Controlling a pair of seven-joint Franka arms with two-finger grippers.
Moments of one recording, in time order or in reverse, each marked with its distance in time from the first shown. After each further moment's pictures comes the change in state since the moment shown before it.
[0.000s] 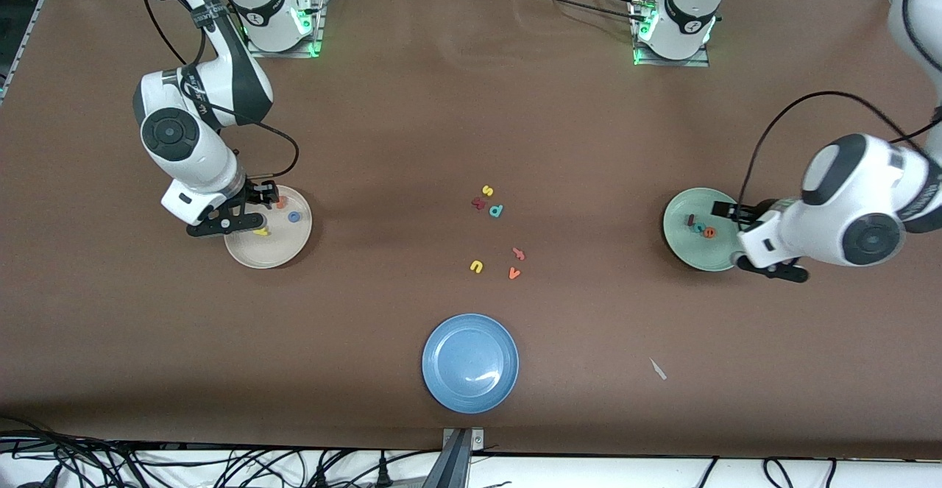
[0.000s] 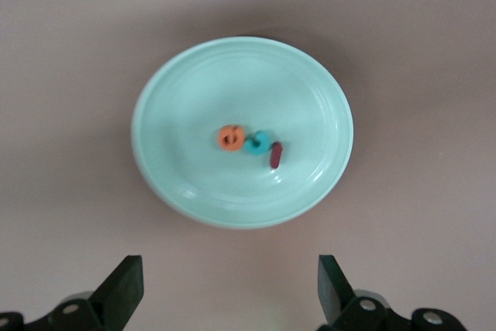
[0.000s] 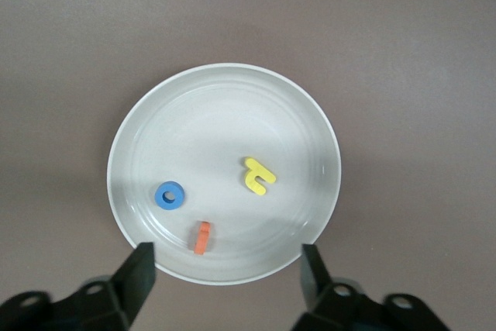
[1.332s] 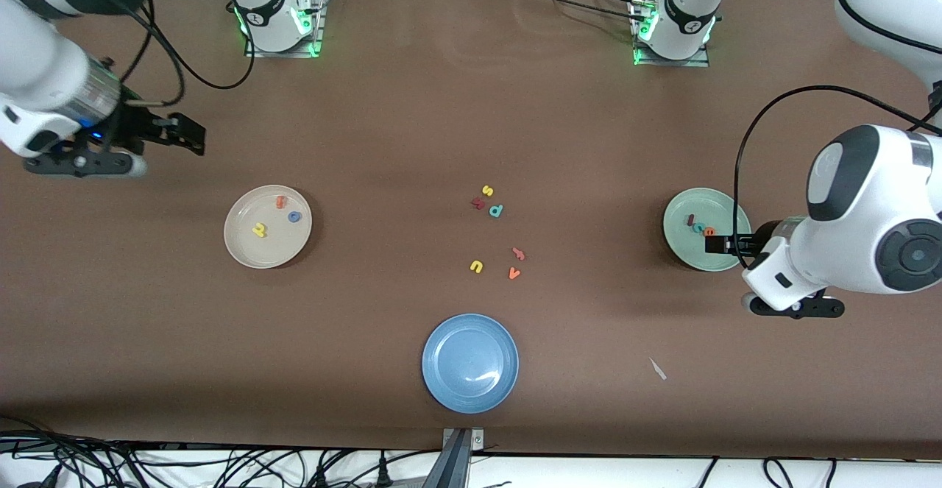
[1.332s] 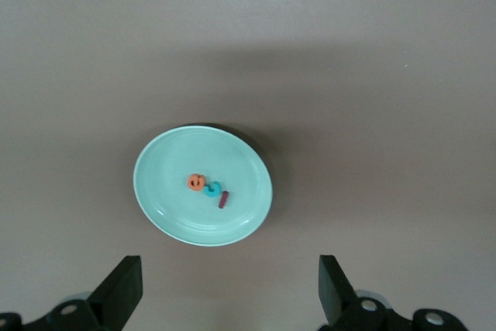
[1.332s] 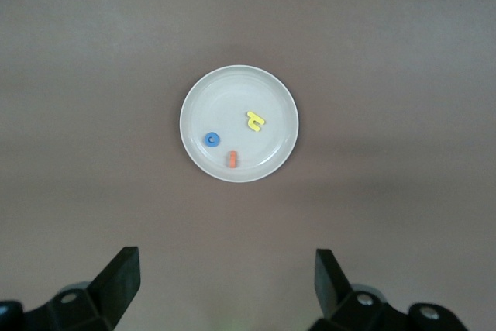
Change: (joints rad) left arm -0.666 -0.021 0.676 0.549 -0.377 -0.132 -0.073; right arm 0.023 -0.204 -0.109 0.445 0.243 -0.653 -0.014
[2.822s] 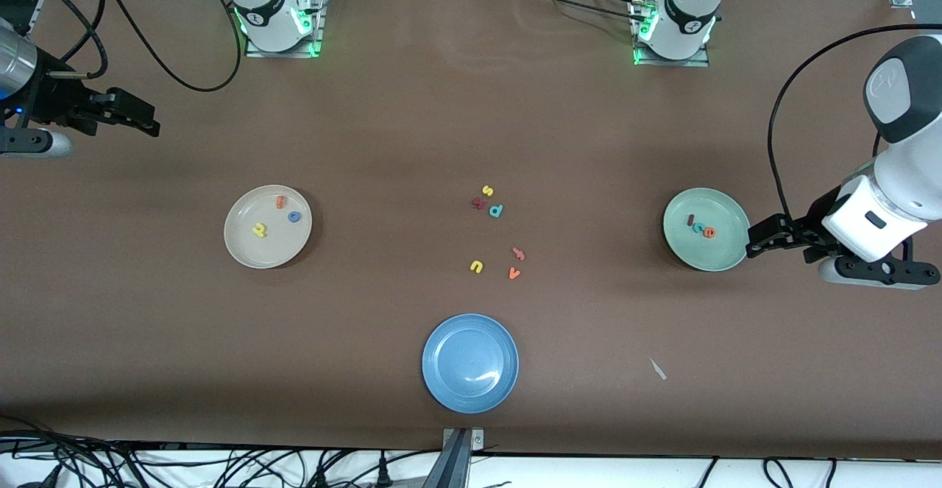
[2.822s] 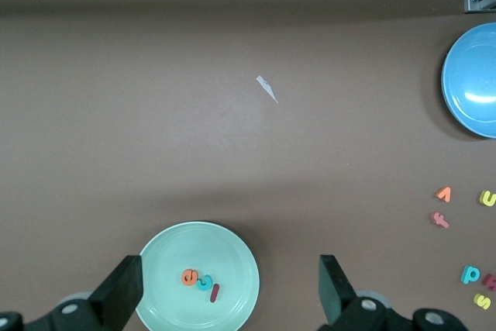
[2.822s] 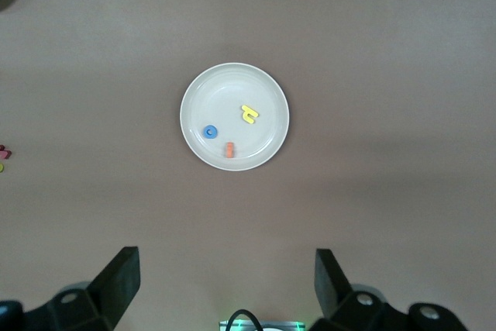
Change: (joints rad) left arm -0.102 -0.380 0.286 -0.462 -0.246 0.516 0.240; right arm 0.003 0.012 -0.062 0.105 0.030 -0.097 -0.047
